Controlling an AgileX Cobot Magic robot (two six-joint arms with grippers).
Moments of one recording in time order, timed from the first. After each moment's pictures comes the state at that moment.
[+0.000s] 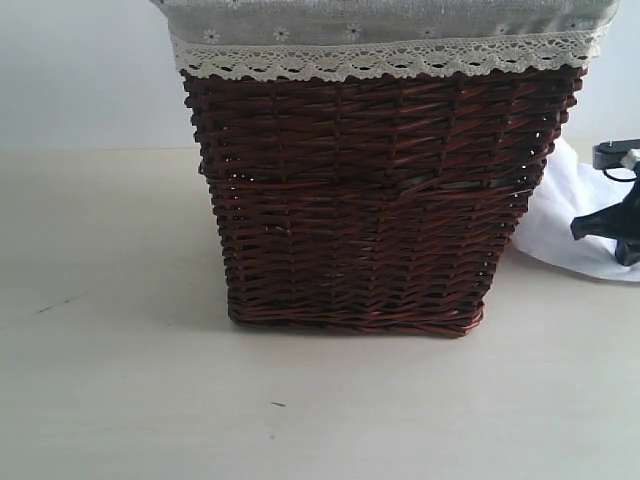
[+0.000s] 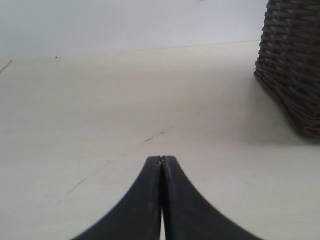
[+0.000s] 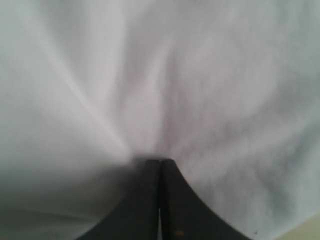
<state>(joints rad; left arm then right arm) -0.09 0.01 0.00 0.02 0.37 0.02 -0.19 2.15 -1.35 -0.08 0.61 -0.09</state>
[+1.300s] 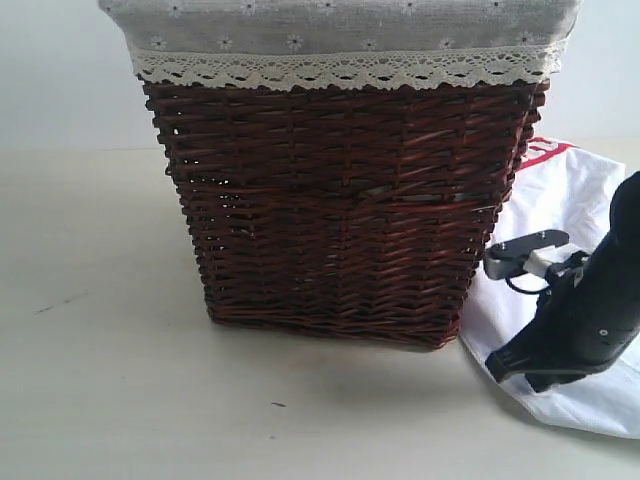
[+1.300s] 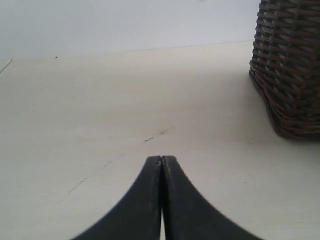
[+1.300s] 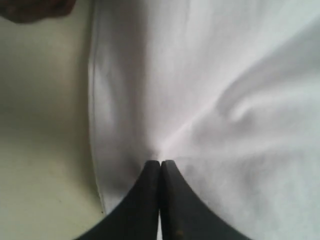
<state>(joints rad) -0.09 0.01 0.00 0.02 0.37 0.02 0.22 1.74 -0.74 0.15 0.56 -0.25</state>
